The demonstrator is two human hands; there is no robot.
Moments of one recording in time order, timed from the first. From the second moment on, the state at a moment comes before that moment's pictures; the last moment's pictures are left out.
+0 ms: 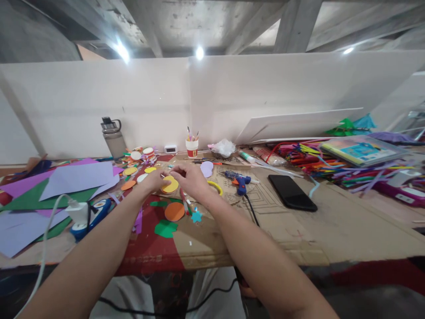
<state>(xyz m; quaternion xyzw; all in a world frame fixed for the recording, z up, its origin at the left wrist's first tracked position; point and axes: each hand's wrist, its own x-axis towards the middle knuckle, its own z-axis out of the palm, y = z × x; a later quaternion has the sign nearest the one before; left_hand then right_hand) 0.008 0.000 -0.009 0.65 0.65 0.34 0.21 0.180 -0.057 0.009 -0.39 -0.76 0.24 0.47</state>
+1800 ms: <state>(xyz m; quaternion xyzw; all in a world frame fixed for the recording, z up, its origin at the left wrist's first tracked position) 0.012 0.002 0.006 0.52 0.47 0.65 0.29 0.144 -0.050 -0.020 -0.45 -0.81 0.28 0.26</state>
